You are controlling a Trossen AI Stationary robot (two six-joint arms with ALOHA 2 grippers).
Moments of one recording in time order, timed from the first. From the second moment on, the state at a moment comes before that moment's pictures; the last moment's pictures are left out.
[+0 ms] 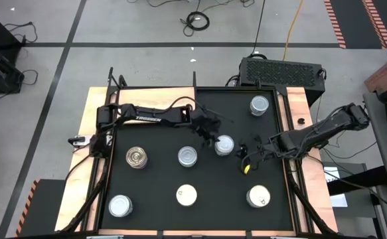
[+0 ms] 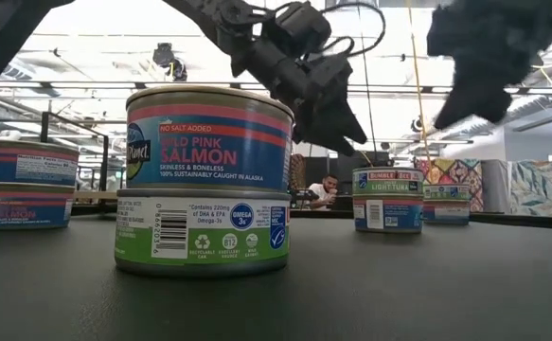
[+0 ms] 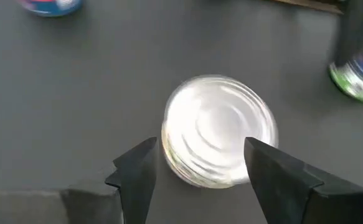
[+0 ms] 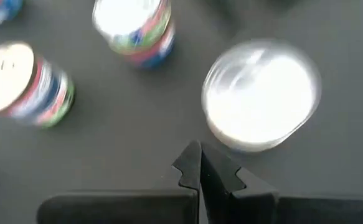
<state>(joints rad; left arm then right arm) 0.17 2.03 1.53 -0.23 0.20 -0.06 0.33 1.10 0.68 -0.47 0.29 0.80</state>
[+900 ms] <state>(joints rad) 0.23 2.14 1.53 -0.11 0.37 -0.20 0.27 1.11 0.55 -0.31 0.24 0.80</state>
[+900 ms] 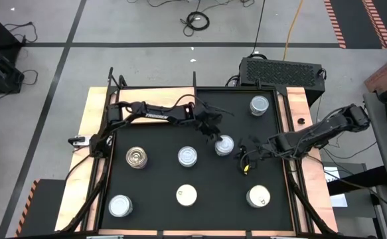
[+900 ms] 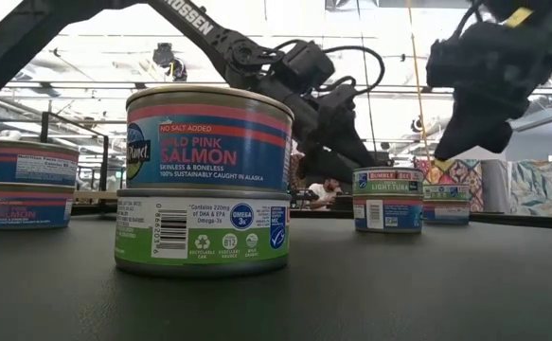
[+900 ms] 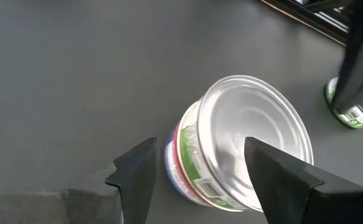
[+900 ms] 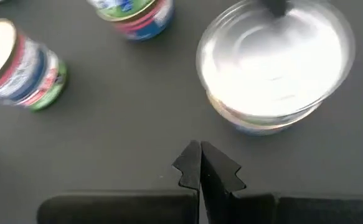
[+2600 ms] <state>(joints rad) 0.26 2.13 1.58 -0.16 0.54 -0.35 0.16 1.21 0.55 -0.21 0.15 0.66</state>
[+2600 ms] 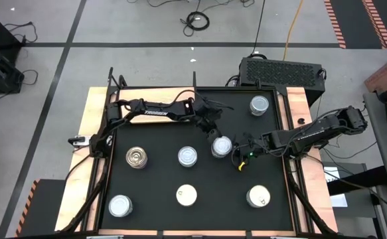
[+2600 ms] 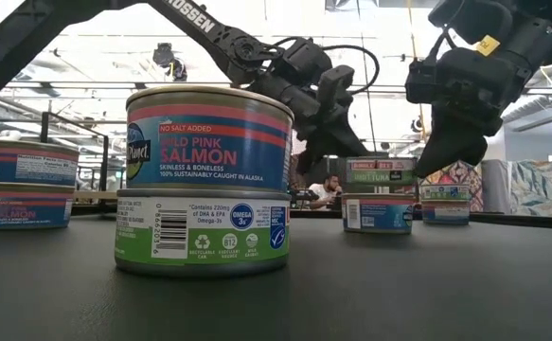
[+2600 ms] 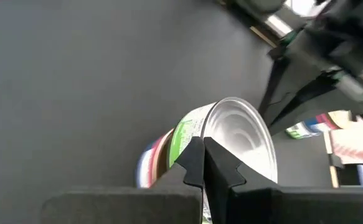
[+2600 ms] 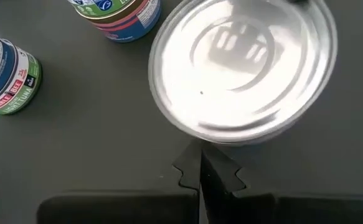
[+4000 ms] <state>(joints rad) 0.28 1.91 1.49 -0.34 0.77 -0.30 0.21 1.20 0.55 -0.29 0.08 0.73</state>
